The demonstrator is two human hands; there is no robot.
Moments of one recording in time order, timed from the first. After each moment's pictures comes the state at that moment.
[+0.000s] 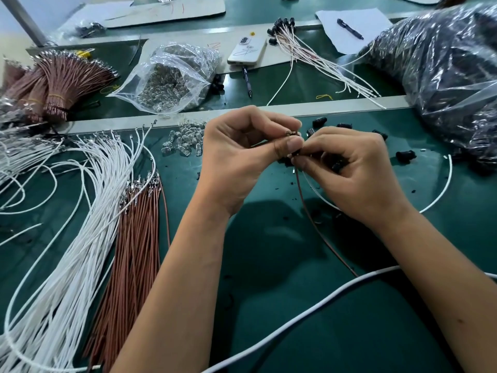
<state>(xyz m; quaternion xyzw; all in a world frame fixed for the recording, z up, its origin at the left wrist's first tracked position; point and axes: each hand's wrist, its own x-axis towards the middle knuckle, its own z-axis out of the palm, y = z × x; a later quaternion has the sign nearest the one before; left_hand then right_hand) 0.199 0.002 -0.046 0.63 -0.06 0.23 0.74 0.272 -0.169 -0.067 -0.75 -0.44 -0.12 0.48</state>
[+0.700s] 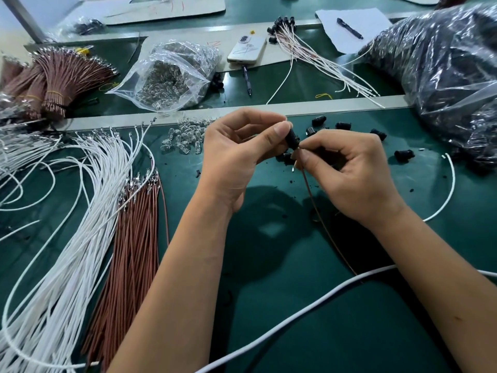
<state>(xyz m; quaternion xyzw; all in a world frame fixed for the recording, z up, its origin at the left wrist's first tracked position) 0.200 0.003 -0.048 0.59 0.05 0.19 0.78 0.268 -0.166 -0.071 -0.76 -0.39 -0.09 0.51</state>
